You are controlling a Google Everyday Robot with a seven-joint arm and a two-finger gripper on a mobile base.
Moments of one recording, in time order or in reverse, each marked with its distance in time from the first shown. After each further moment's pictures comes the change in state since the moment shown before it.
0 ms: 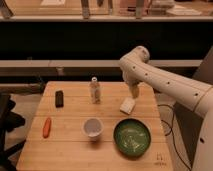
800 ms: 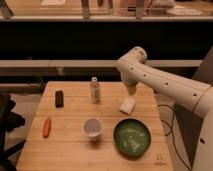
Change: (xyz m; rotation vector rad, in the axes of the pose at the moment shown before) arm -0.008 0.000 0.000 0.015 0.010 -0.009
